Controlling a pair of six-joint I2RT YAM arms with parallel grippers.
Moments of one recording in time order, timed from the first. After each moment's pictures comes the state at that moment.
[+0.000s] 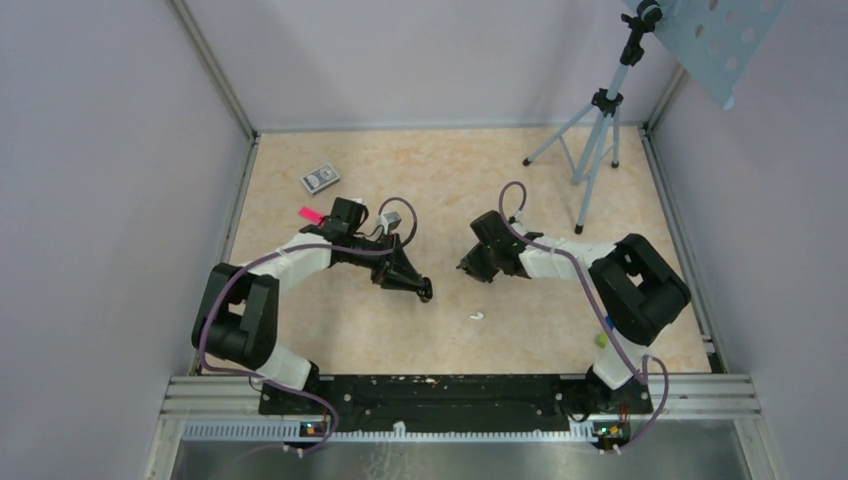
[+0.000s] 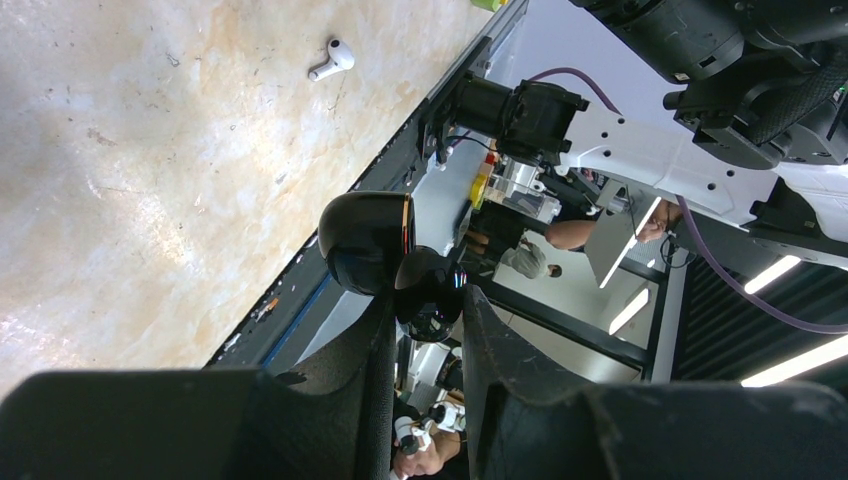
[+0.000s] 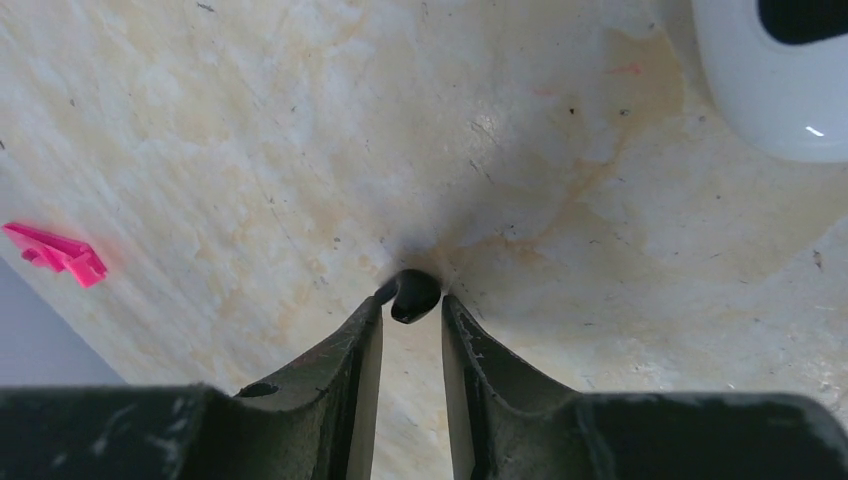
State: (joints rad) left arm -0.31 1.53 0.85 -0.40 1.10 -0.66; right arm 0.69 1.70 0.91 -0.20 0.12 1.39
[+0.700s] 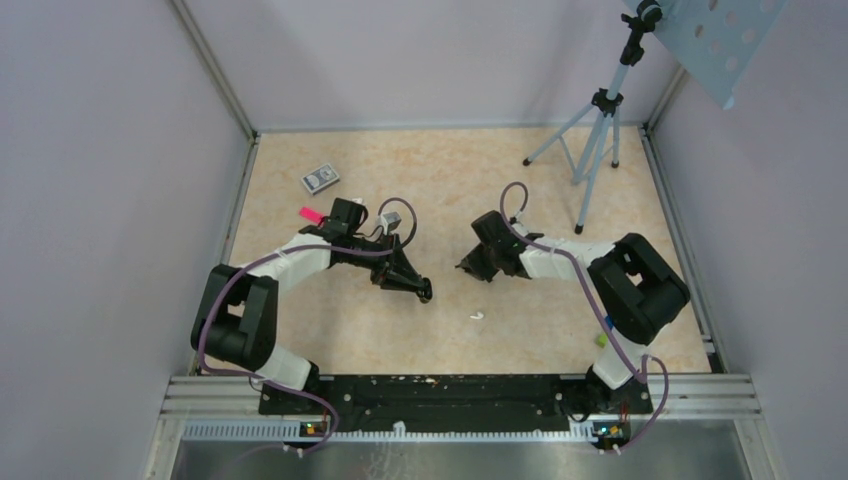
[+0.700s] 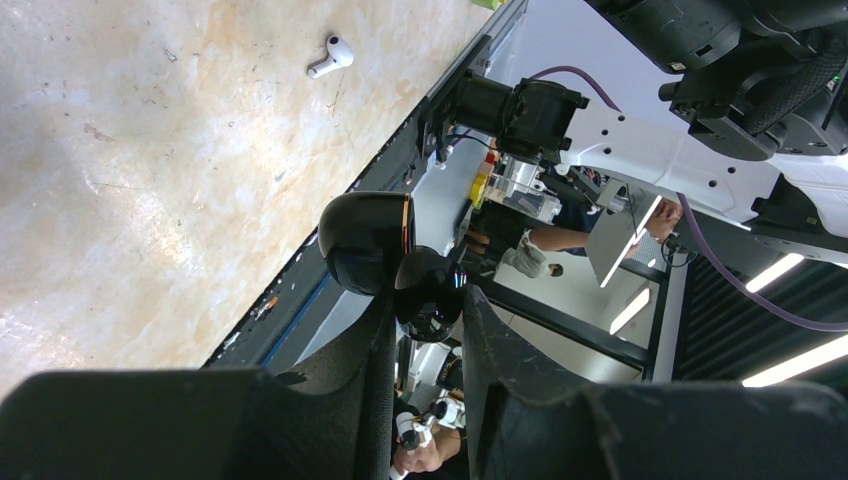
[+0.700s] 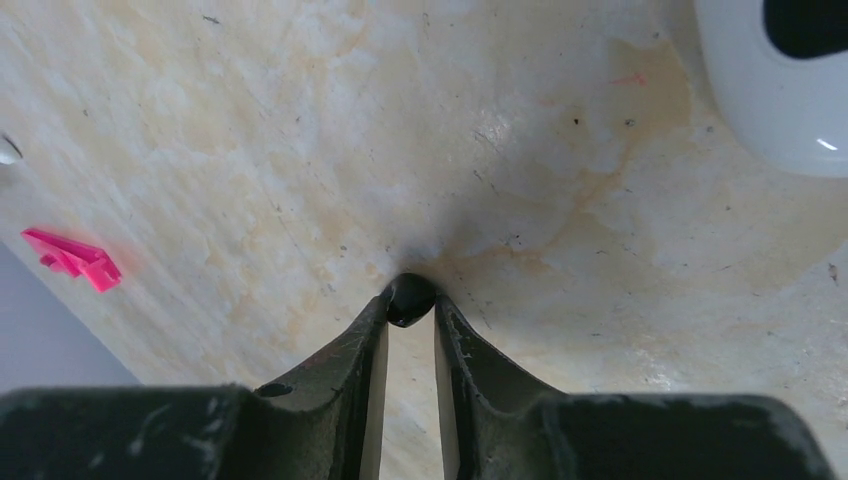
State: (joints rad) left arm -0.31 1.52 0.84 -0.40 1.10 -0.65; right arm 0.68 1.71 0.90 -0.17 0.11 1.41
